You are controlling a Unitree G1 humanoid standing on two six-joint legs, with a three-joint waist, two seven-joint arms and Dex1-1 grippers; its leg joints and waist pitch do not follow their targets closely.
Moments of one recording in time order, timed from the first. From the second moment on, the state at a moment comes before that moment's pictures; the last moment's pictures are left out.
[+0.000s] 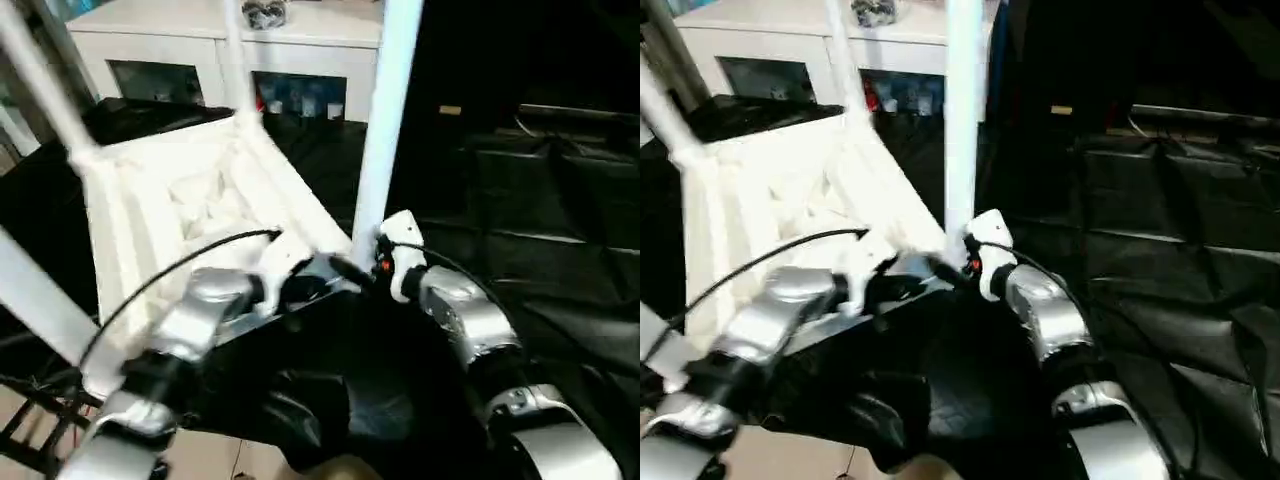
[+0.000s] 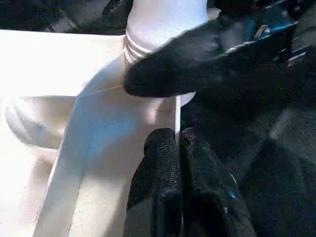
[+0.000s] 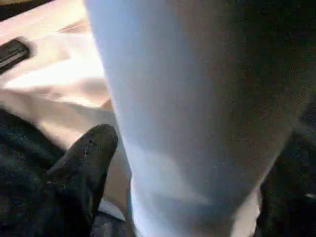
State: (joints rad) left arm -0.51 0.28 -0.24 0.44 -0.02 0.30 -0.95; right arm -0.60 -0.12 0.10 0.72 0.06 0.09 0.76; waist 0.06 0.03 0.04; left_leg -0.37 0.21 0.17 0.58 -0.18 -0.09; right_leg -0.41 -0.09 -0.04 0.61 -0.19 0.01
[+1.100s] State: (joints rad) left arm -0.43 0.43 -0.29 0.32 -0.10 0.28 -1.27; right arm -0.52 -0.31 0.22 0.56 0.13 0.11 1.31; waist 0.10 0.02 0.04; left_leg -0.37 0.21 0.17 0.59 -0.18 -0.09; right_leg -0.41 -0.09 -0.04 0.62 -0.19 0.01
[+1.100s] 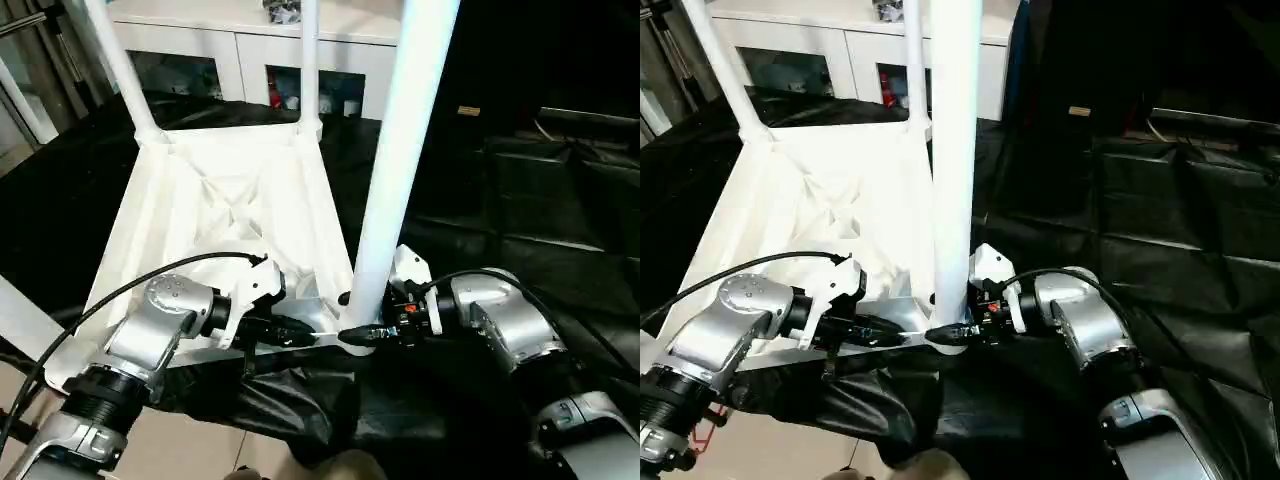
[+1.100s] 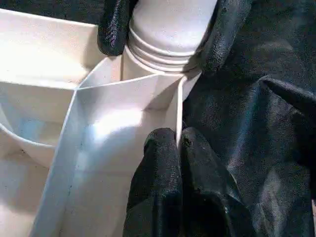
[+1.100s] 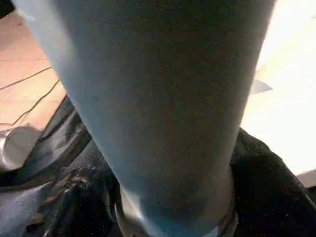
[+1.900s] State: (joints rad) left arm -0.56 0.19 -0.24 0.51 0.04 0.30 -0.81; right arm -0.62 -0.07 0.04 0.79 0.04 0.09 0.56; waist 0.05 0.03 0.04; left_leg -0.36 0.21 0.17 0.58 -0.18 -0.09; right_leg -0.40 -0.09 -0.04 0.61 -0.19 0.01
